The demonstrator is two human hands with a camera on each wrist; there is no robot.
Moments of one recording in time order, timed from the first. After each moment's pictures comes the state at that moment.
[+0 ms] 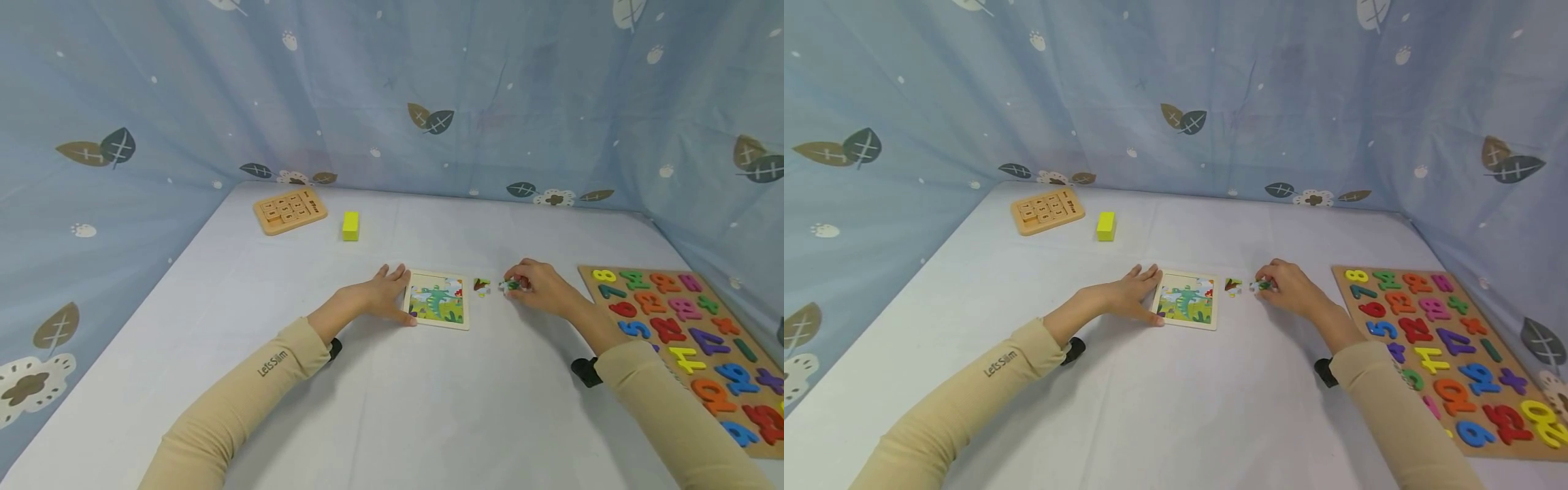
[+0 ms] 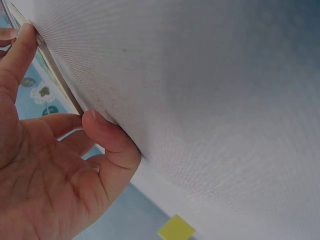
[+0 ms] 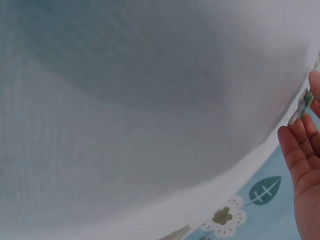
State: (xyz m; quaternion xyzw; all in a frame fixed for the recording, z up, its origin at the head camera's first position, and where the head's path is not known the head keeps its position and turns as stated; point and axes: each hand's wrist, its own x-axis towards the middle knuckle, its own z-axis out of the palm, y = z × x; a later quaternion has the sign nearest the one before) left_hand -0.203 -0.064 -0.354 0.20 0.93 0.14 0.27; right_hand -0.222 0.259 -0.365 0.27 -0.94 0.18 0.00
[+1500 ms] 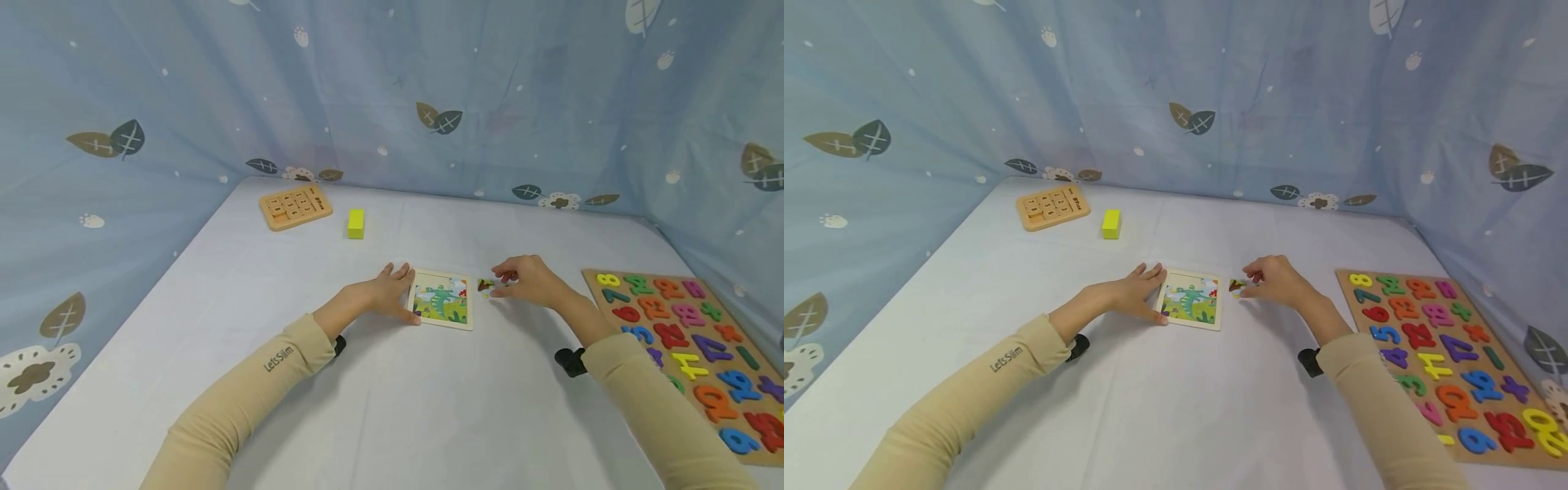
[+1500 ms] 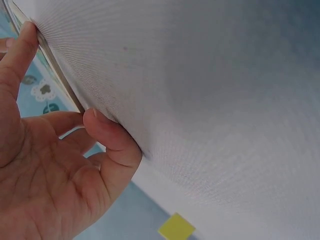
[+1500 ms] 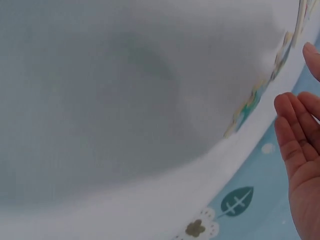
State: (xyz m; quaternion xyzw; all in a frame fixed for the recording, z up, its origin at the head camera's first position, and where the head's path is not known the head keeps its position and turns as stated) left_hand -0.204 -0.066 -0.354 0.20 0.93 0.14 0.28; right_hand -0.230 0.227 -0.347 0.23 -0.95 0.20 -0.07
